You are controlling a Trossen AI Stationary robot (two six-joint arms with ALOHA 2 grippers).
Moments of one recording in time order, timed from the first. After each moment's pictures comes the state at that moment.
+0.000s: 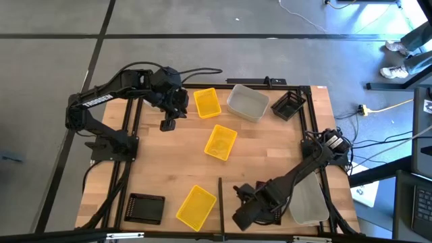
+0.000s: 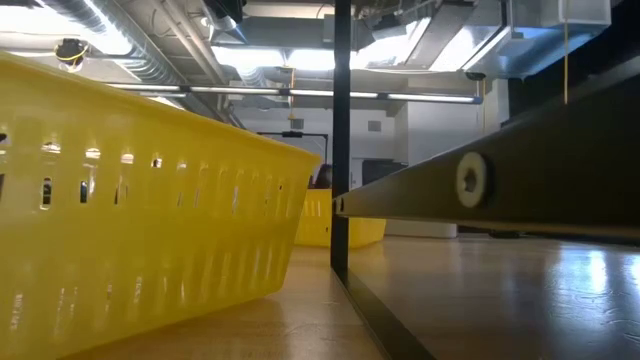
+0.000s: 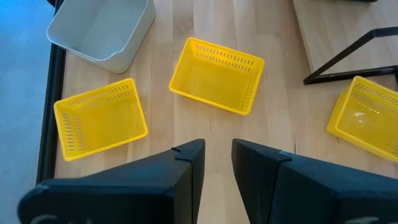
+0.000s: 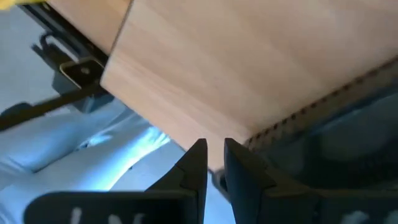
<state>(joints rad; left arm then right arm) 0.26 1.37 1.67 -1.19 0.12 0.24 0.66 1.94 1.63 -0.93 -0.09 1.57</state>
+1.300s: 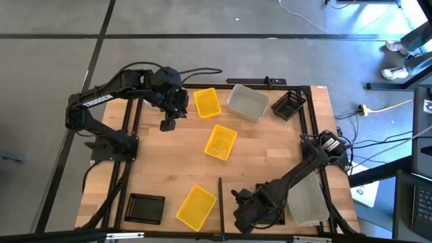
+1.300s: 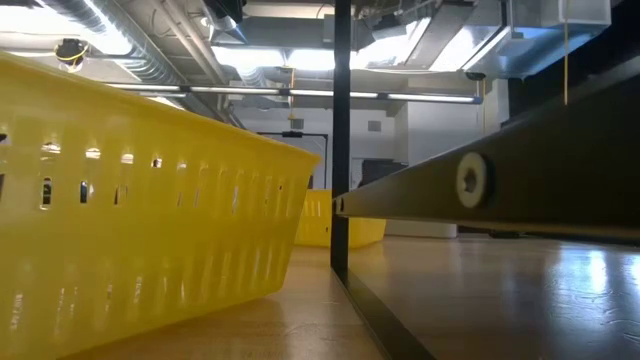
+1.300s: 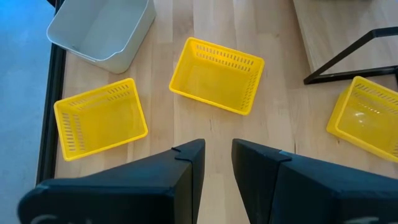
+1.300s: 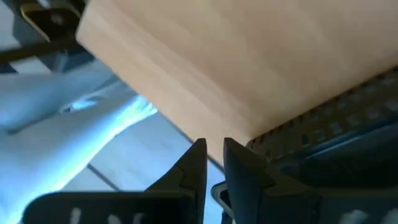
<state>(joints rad) 0.26 1.37 1.67 -1.19 0.12 0.24 0.66 1.99 1.63 -0.92 -0.24 1.46</state>
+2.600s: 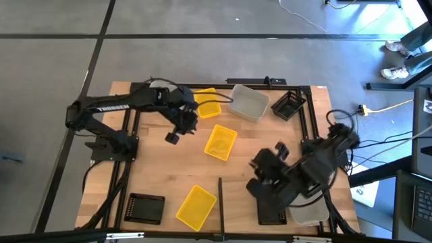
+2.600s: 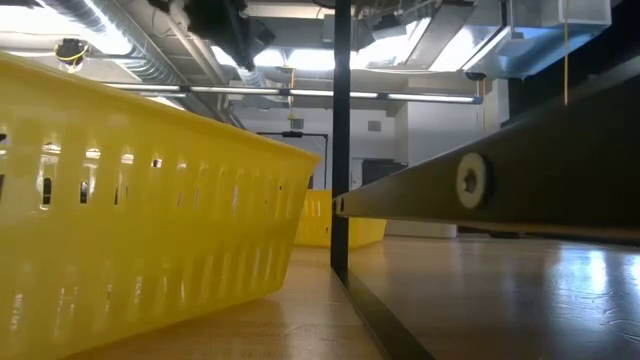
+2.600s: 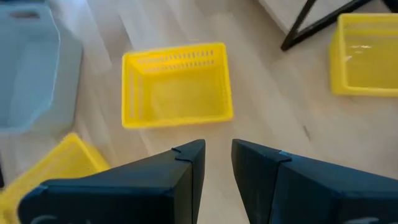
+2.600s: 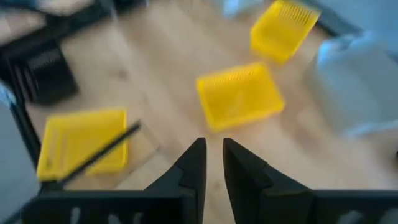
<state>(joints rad) 0.22 1.37 1.30 -0.84 0.25 0.58 0.68 1.81 2.12 -1.57 0.74 1.24</state>
